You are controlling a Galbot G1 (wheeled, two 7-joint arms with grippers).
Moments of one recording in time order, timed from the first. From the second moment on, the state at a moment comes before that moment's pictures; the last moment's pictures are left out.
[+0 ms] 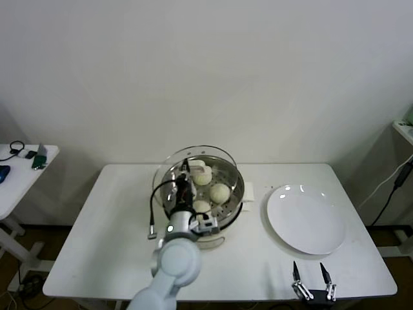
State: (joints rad) left arm 1.04 -1.46 0.00 -1.93 1.49 0.62 0.23; right arm -1.74 1.35 0.57 1.67 0.33 0.52 -0.04
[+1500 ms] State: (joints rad) left arm 1.05 -1.53 0.03 -1.79 1.63 0.60 0.24; right arm -1.75 1.34 0.58 1.66 0.37 0.54 -0.04
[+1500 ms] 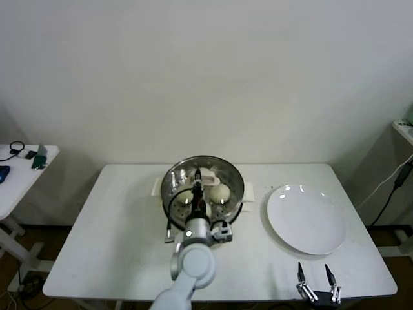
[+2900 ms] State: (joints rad) left arm 1.55 -1.23 -0.51 -2.02 0.07 0.00 -0.03; right arm -1.66 1.32 0.57 1.73 0.23 0.35 0.03
